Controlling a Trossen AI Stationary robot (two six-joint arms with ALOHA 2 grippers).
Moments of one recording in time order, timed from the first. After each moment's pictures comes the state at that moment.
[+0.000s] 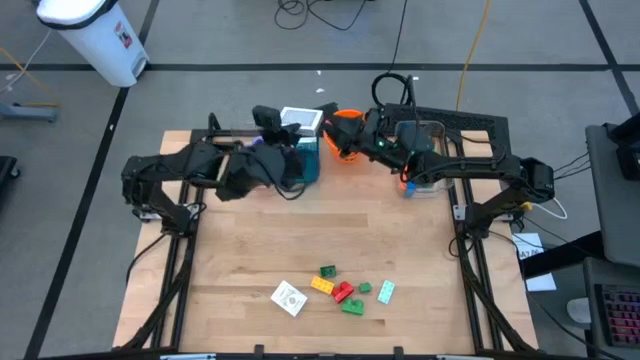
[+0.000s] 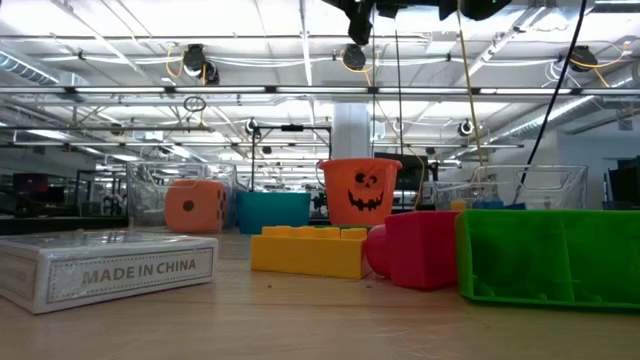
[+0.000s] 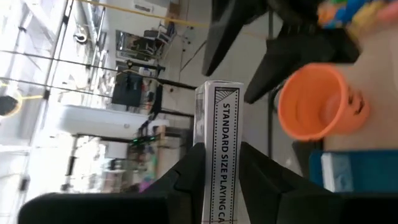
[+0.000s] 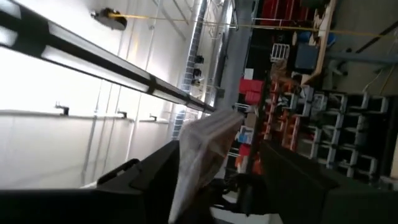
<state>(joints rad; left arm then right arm) -0.15 1.67 2.13 -1.00 -1.04 0.72 -0.23 1.46 1.11 0.73 0.13 1.42</state>
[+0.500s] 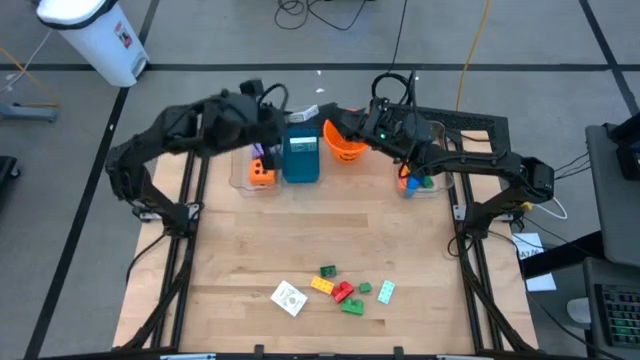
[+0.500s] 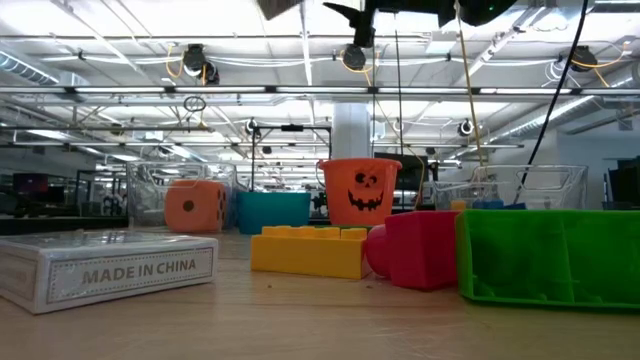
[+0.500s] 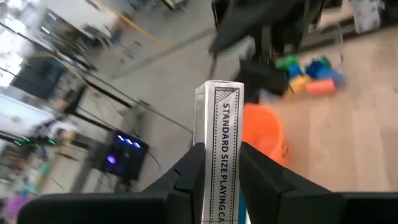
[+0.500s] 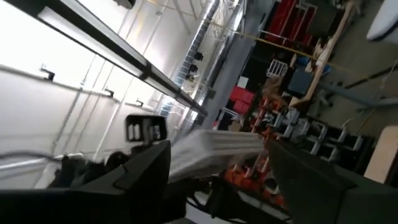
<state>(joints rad) 0.09 1.57 2.13 -1.06 -0.53 0.46 -0.32 1.46 1.11 0.74 0.02 1.21</state>
